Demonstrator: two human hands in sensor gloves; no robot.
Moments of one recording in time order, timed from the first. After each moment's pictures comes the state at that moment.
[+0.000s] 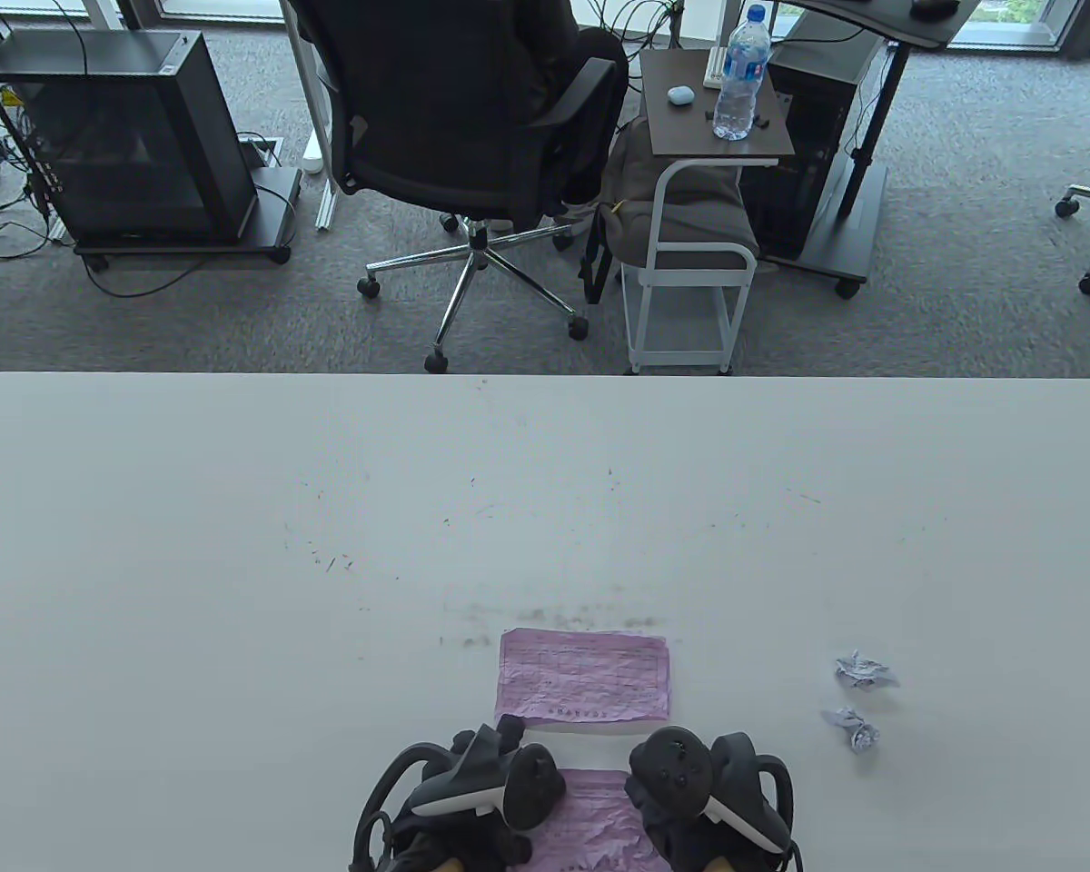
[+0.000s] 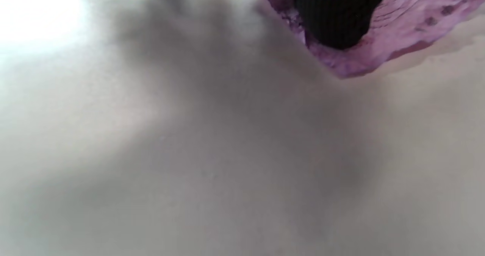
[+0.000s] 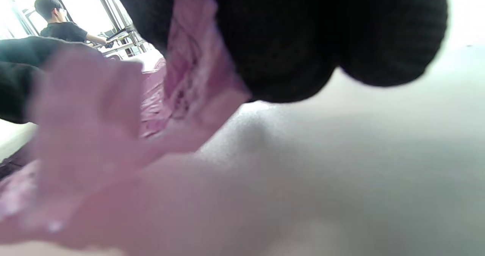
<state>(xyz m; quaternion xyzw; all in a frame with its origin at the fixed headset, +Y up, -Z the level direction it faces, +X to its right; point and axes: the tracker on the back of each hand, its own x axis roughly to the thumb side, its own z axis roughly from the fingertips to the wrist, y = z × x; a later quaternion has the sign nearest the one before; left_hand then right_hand) -0.097 -0.776 -0.212 -0.35 -0.24 -0.04 0.91 0.111 -0.758 -0.211 0.10 0.11 0.98 0.14</state>
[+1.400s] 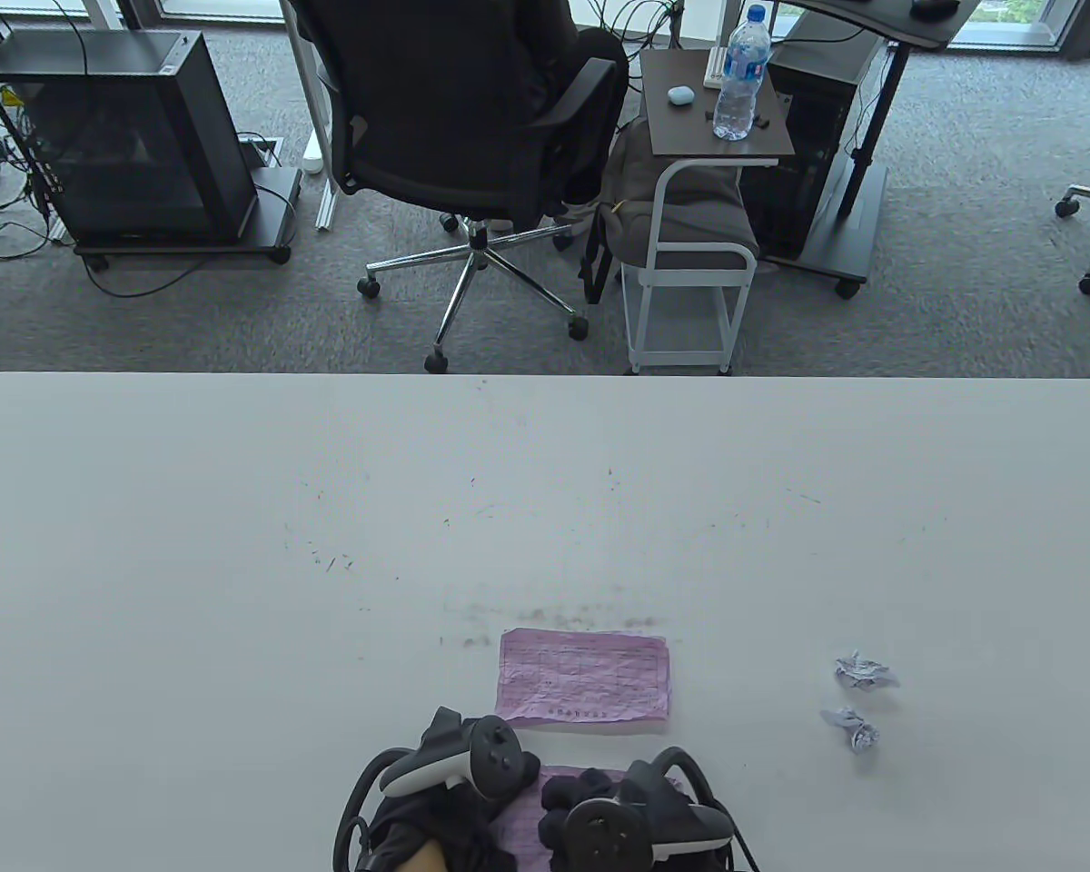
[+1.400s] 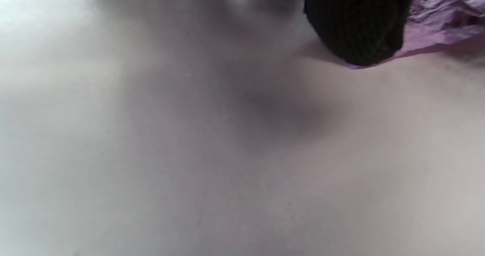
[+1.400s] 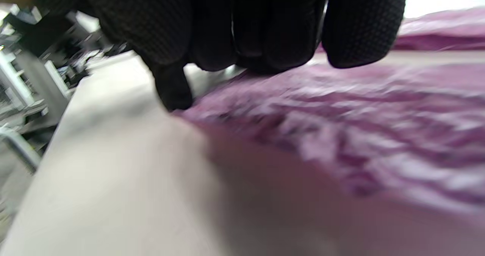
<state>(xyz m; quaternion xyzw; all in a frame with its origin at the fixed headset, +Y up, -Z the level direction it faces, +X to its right) -0.123 -0.791 -0.222 -0.44 -0.17 0.04 0.88 0.029 -0.751 -0.176 0.46 0.15 0.87 0.07</state>
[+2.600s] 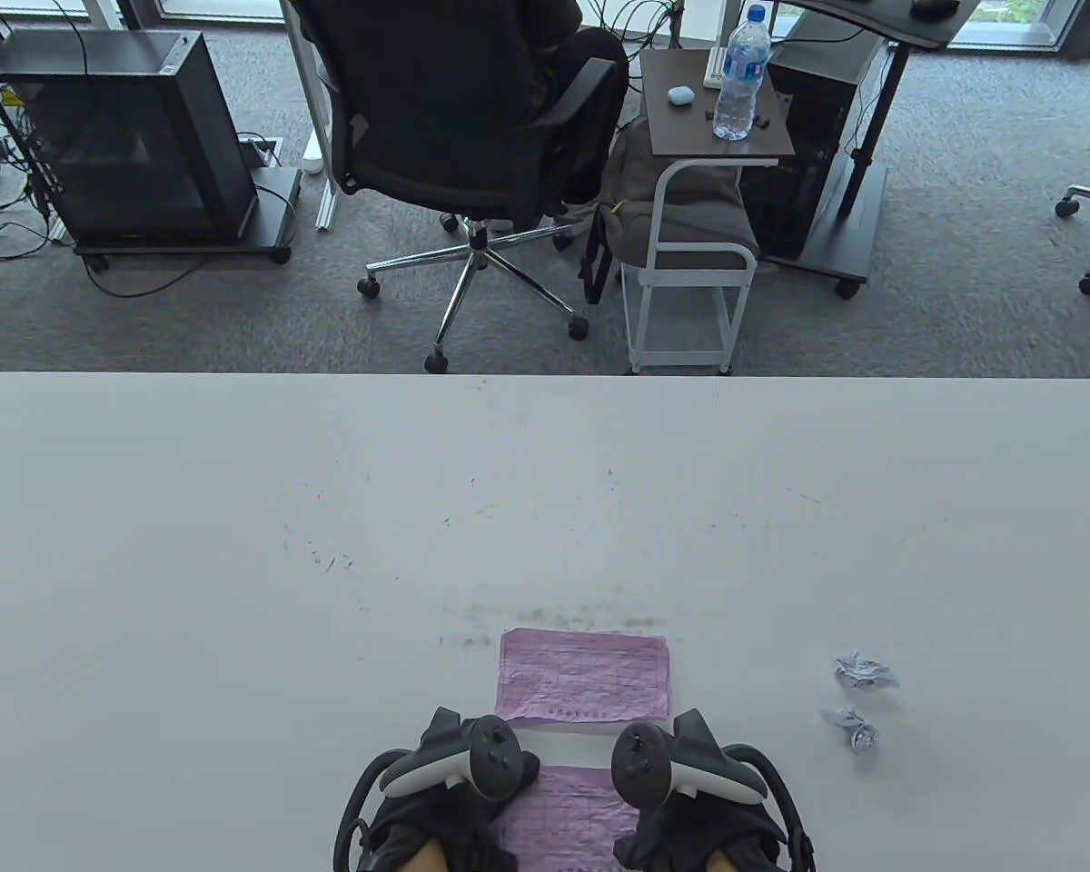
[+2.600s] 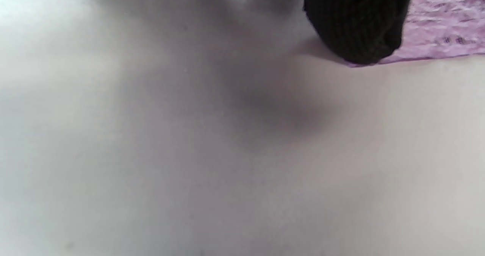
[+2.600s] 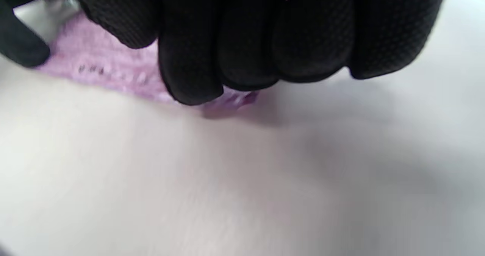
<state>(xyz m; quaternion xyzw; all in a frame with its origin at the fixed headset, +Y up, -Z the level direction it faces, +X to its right) -0.122 -0.792 -0.221 -0.44 -0.17 0.04 0.88 0.102 -0.753 -0.212 0.18 0.31 0.93 0.06</state>
